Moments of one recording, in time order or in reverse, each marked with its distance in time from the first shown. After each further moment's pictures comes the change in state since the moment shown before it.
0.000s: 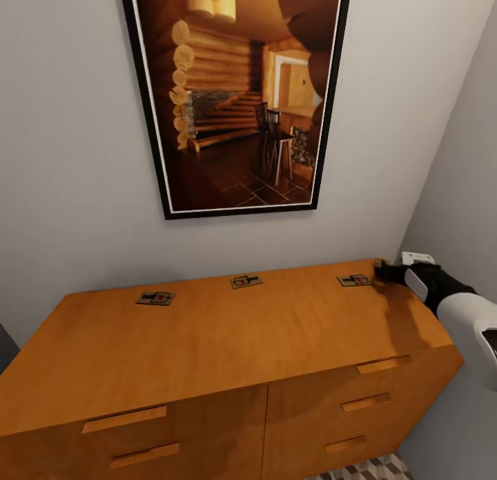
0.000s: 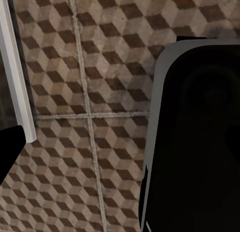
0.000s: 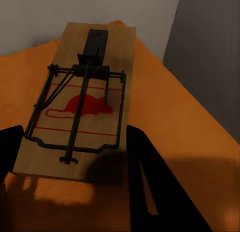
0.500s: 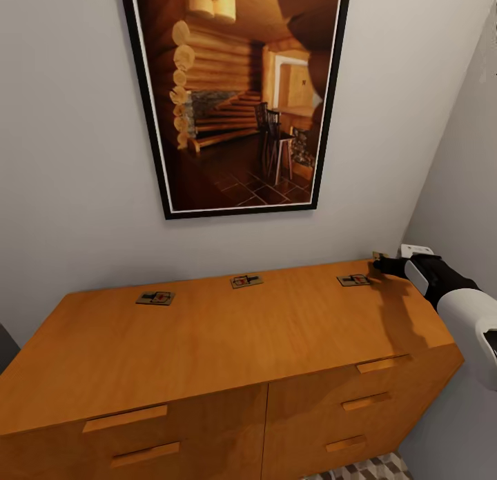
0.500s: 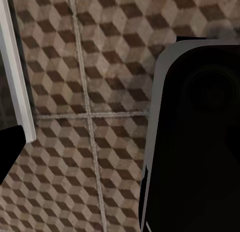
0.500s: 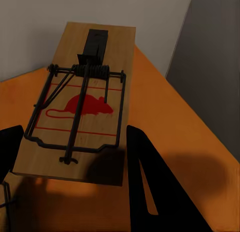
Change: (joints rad) left arm 0.000 0.000 0.000 0.000 0.000 -0.001 0.000; right arm 0.000 0.000 0.002 -0.091 0.000 0.090 -0.001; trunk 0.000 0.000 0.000
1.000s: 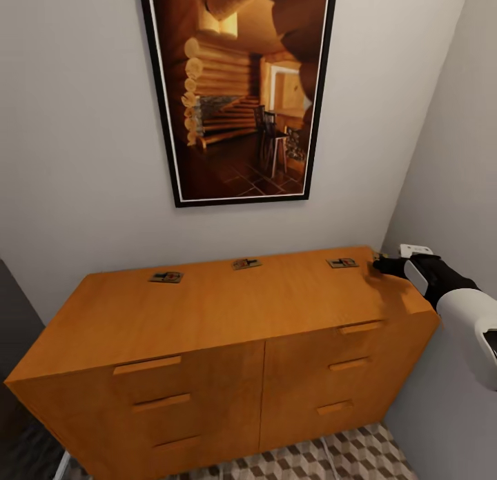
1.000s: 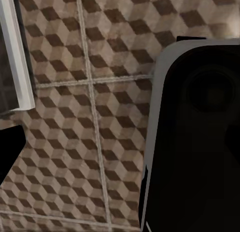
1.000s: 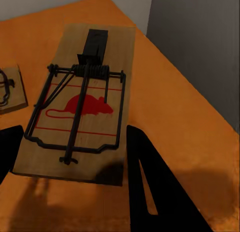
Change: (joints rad) left arm 0.000 0.000 0.000 0.000 0.000 0.000 0.000; right arm 0.000 0.001 0.002 -0.001 0.001 0.001 -0.001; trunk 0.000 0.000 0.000
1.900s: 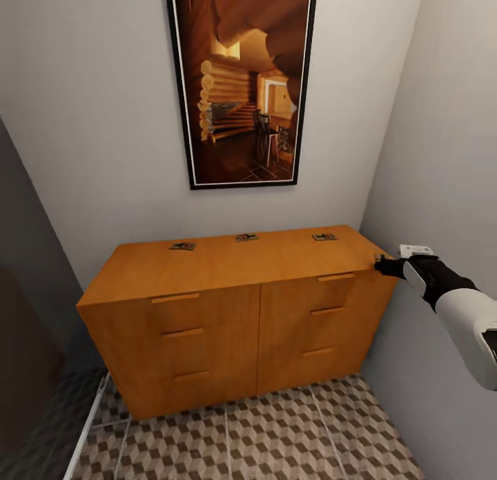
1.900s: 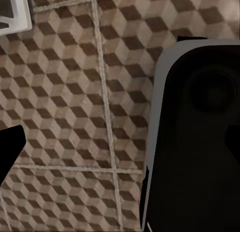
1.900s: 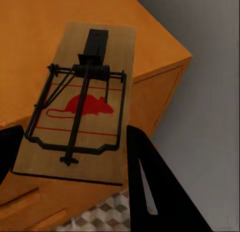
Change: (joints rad) left arm 0.000 0.002 0.000 0.000 0.000 0.000 0.000; right arm 0.000 0.005 -0.001 0.005 0.051 -0.002 -0.018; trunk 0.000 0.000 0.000
